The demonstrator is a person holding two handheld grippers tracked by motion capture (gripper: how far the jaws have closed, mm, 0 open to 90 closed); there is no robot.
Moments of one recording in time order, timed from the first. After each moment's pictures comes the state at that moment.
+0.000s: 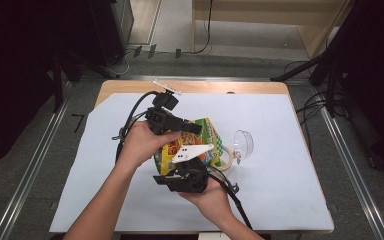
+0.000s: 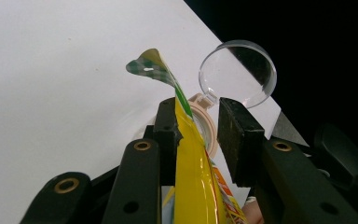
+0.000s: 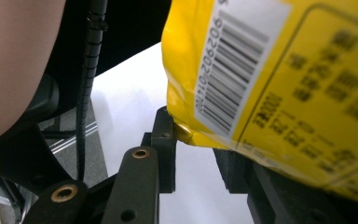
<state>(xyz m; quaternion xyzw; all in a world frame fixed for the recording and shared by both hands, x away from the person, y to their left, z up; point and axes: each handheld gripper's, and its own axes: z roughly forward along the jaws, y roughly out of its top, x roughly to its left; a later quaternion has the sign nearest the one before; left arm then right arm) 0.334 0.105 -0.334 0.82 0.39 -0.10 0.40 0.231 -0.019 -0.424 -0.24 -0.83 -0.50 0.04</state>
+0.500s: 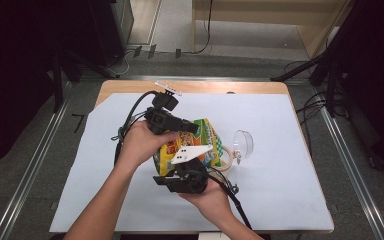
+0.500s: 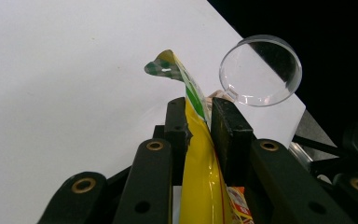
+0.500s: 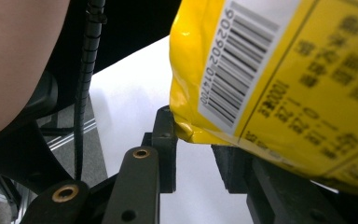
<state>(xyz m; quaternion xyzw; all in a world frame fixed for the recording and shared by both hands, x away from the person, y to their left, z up) 0.333 0.105 -0.334 0.83 0.40 -0.06 0.38 0.229 -0.018 -0.423 -0.24 -0.83 -0.50 0.03</state>
